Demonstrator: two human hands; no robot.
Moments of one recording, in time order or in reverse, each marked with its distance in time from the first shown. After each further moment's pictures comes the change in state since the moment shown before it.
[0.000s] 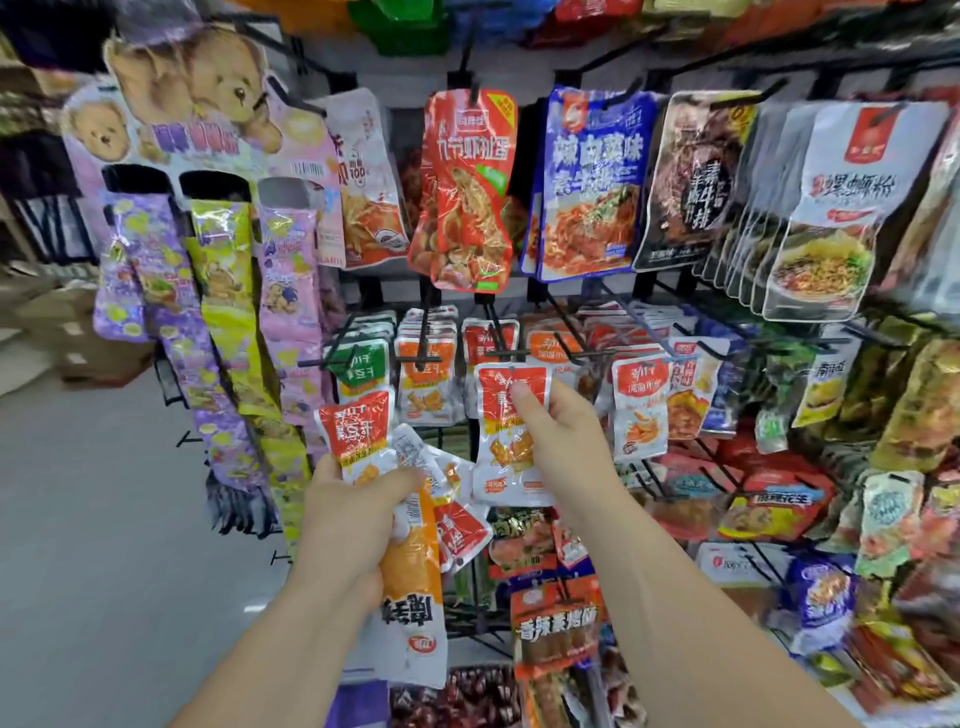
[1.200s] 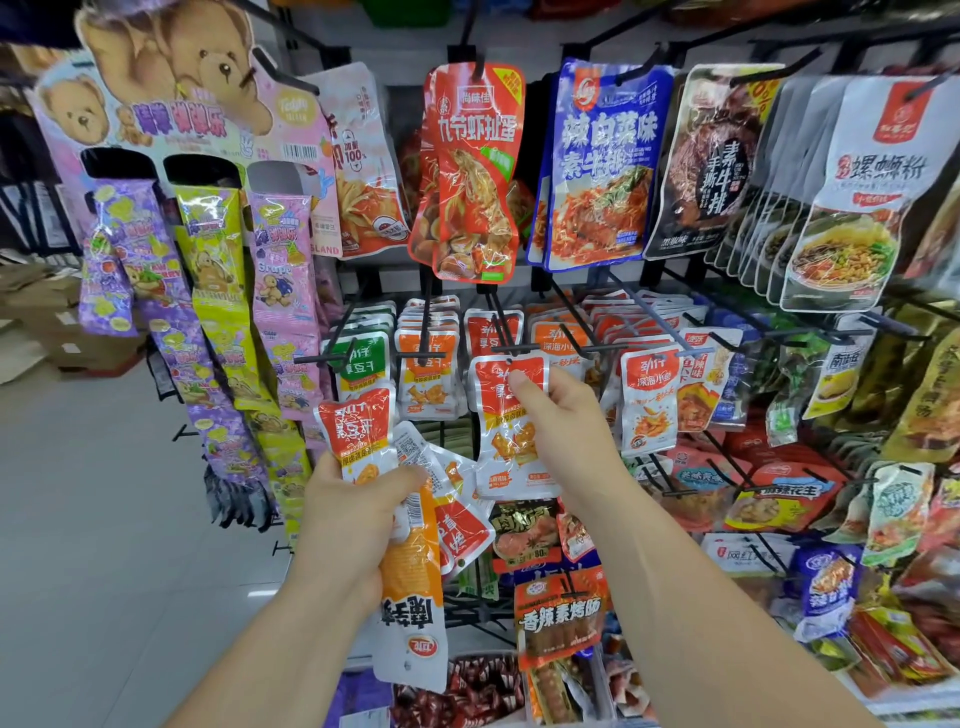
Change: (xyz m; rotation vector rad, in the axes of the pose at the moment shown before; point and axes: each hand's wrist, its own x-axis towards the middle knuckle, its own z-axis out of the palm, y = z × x) left_hand 0.008 -0.002 -0.001 0.001 0.009 -0.021; right_hand 0.007 -0.016 0.004 -0.026 0.015 0.087
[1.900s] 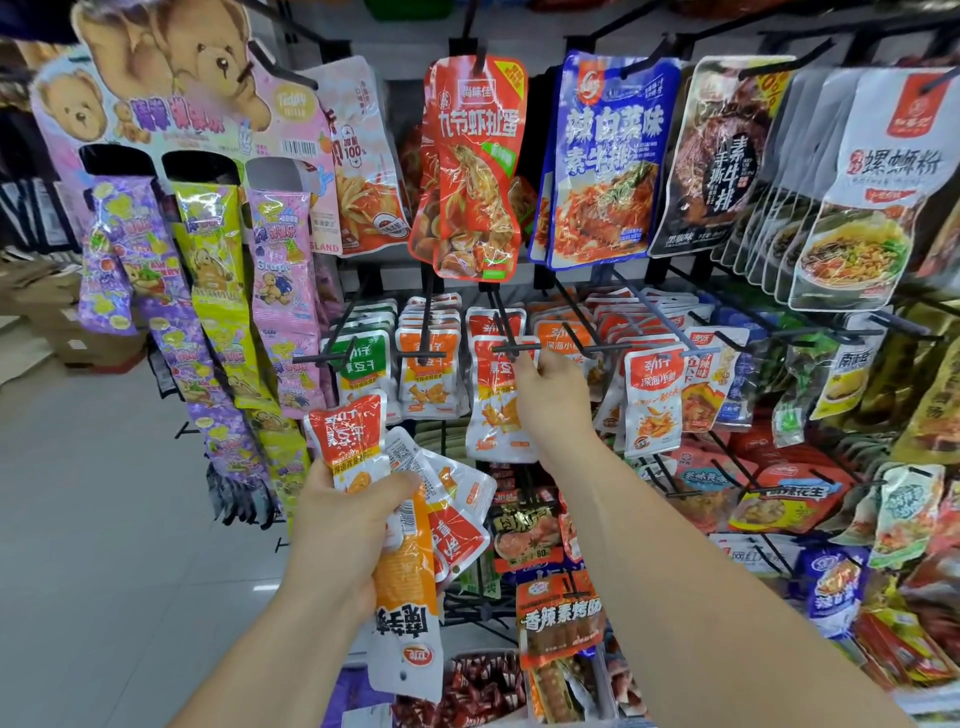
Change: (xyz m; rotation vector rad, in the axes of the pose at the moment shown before) left_hand -0.005 0.000 -0.004 -0.014 0.019 -0.022; right_hand 0.056 0.020 0.017 -0.176 0.213 0.056
